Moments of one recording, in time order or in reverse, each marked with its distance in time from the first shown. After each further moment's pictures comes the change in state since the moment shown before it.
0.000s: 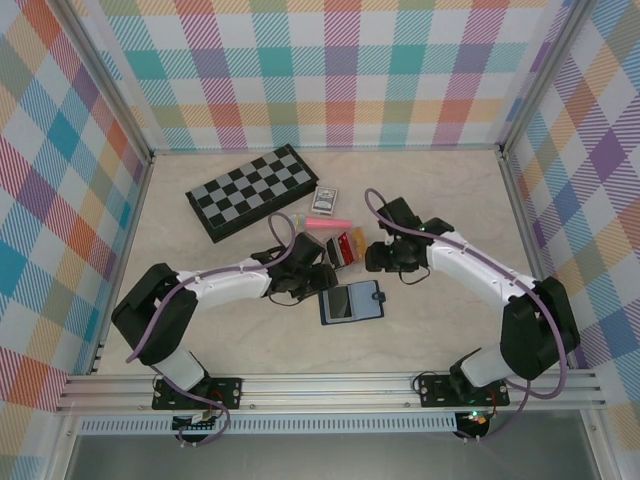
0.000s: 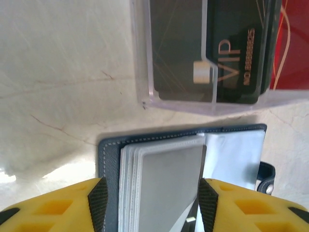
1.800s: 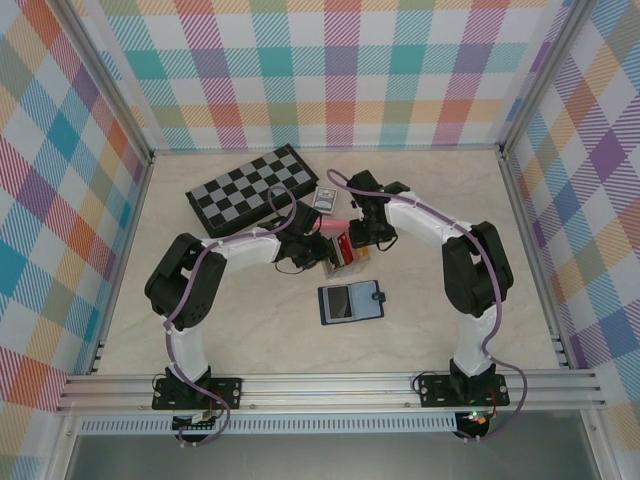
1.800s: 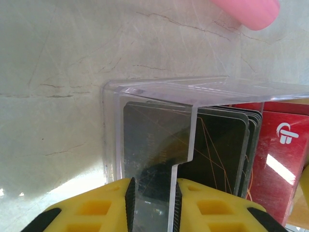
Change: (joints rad) left arm 0.169 0.264 0.252 0.020 0.106 0.054; right arm -0.016 0.474 0.429 -0.105 0.094 -0.196
